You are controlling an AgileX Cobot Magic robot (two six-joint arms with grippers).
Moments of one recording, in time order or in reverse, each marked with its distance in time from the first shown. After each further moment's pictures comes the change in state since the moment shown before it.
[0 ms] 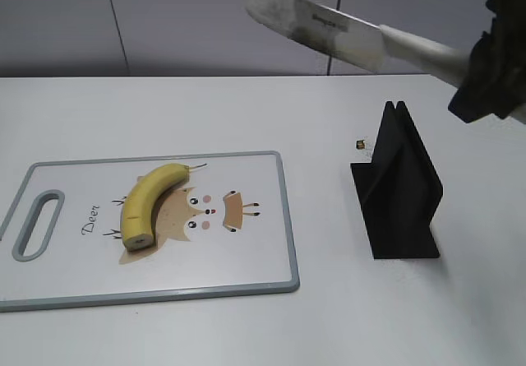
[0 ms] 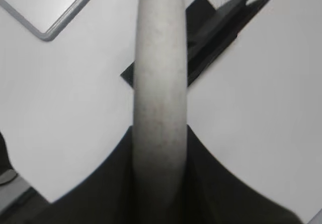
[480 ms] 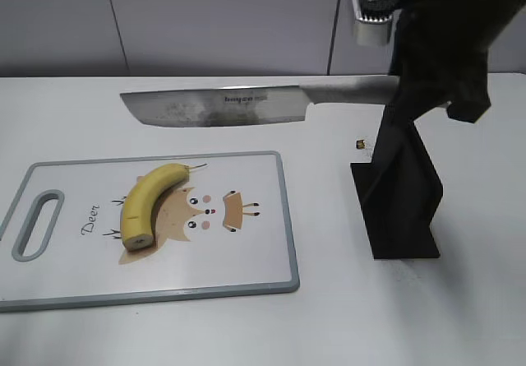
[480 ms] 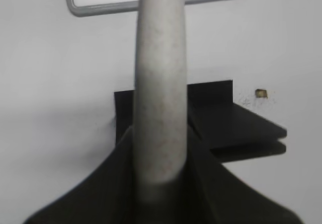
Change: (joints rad) left arm 0.000 0.646 -0.319 -0.195 0.061 0.718; right arm 0.000 0.253 -0.170 0.141 0.027 -0.714
